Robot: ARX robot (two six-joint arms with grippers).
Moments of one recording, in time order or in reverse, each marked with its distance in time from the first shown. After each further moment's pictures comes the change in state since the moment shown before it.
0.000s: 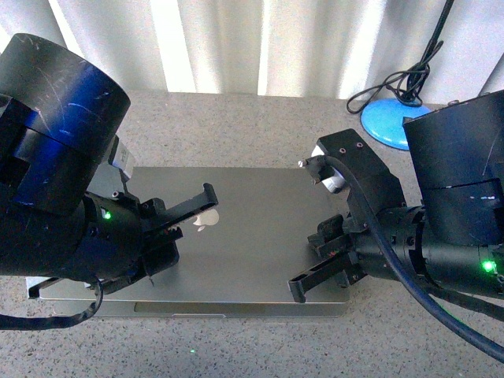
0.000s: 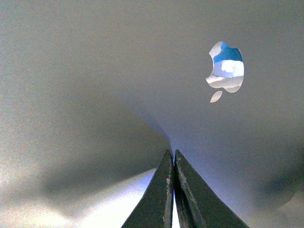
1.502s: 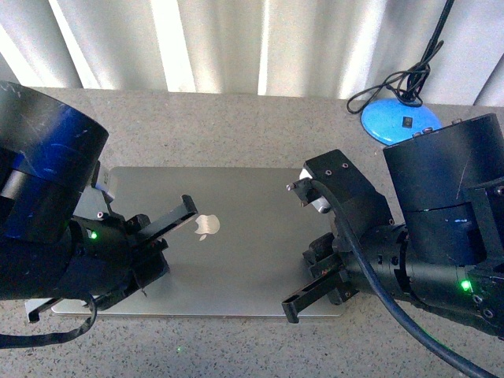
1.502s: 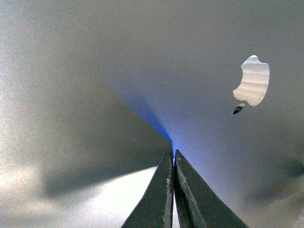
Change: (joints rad) left arm 0.053 0.079 -0.058 0.149 0.037 -0.074; right arm 0.024 0.053 0.004 0.011 0.020 -0.024
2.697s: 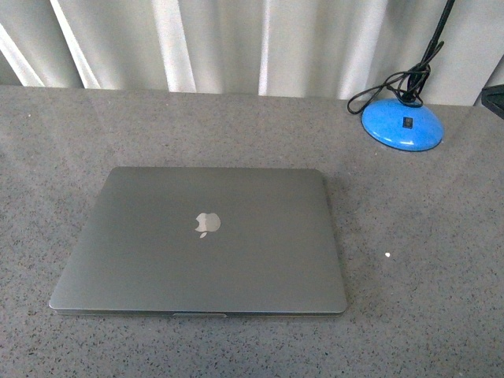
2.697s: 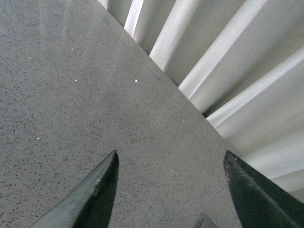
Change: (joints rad) left arm 0.412 -0.953 -0.319 0.040 -0.615 0.181; right arm -0.279 -0.892 -0.235 -0.230 -0.009 -0.075
